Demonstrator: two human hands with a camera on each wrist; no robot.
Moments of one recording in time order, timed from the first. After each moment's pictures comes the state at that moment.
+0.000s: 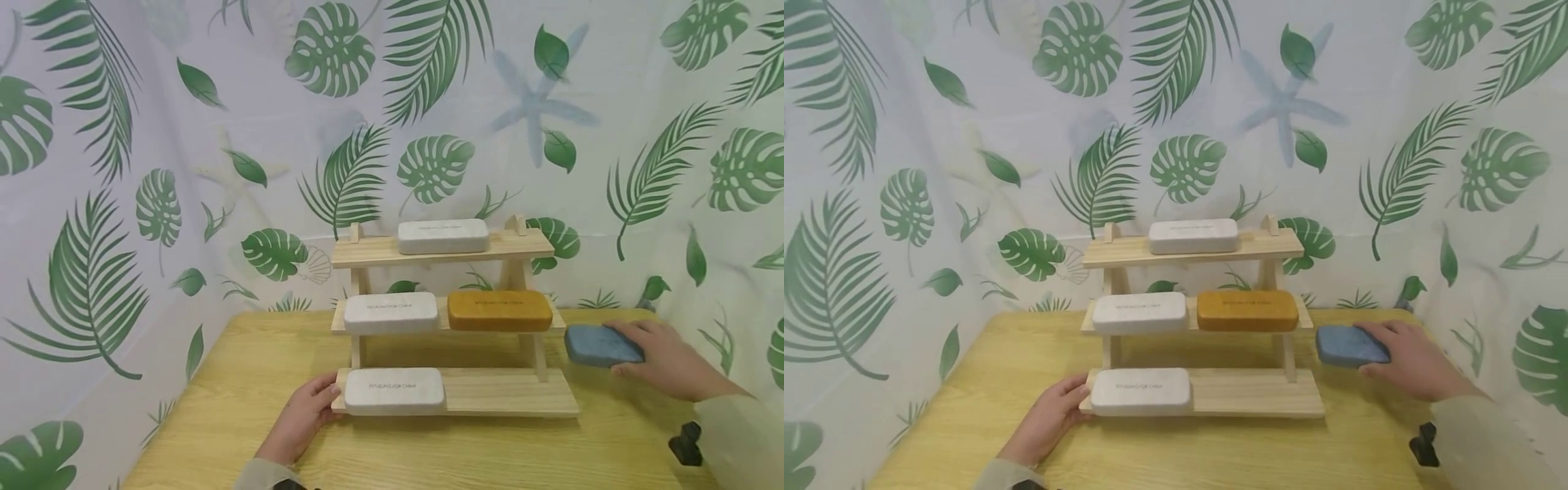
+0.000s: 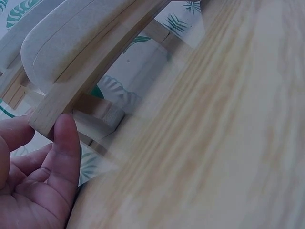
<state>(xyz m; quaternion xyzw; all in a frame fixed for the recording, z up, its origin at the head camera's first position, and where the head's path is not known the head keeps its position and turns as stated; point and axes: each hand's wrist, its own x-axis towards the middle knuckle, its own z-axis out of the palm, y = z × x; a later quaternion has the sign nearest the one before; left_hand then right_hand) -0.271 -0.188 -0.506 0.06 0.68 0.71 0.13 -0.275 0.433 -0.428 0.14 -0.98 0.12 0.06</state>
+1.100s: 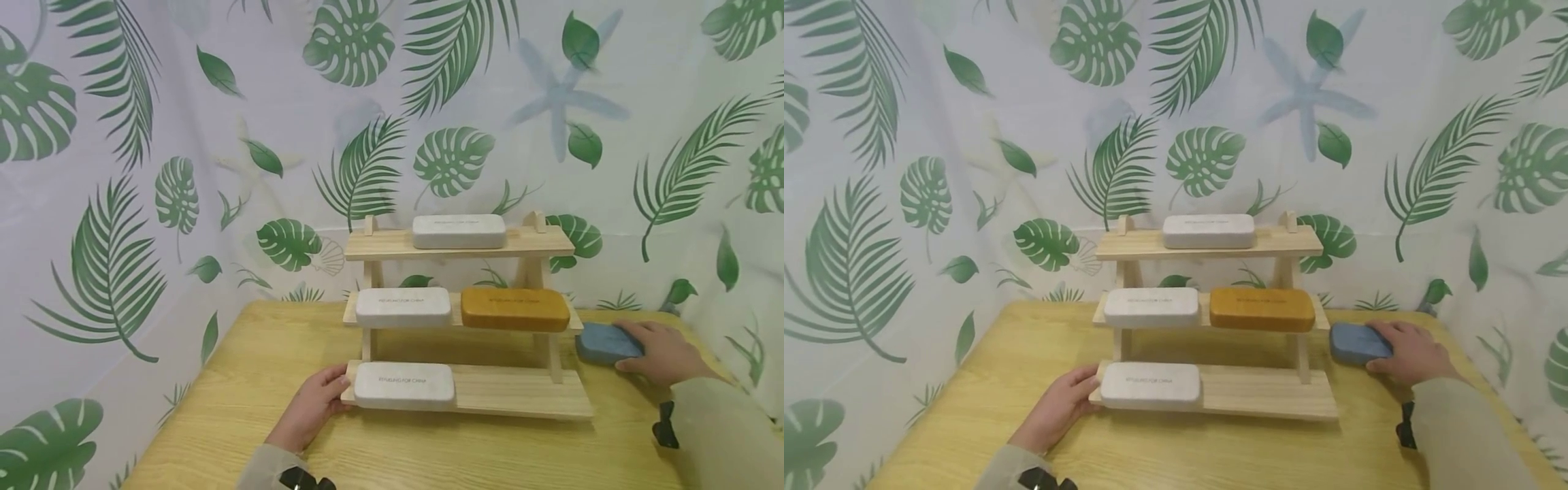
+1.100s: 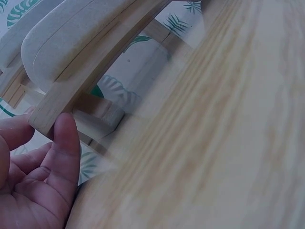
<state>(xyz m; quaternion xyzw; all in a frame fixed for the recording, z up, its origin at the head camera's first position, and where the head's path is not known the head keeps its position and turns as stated) -0.273 -0.191 -0.506 0.08 0.69 0.71 0.13 -0.328 0.447 -0.469 0.09 -0.99 0.12 0.02</state>
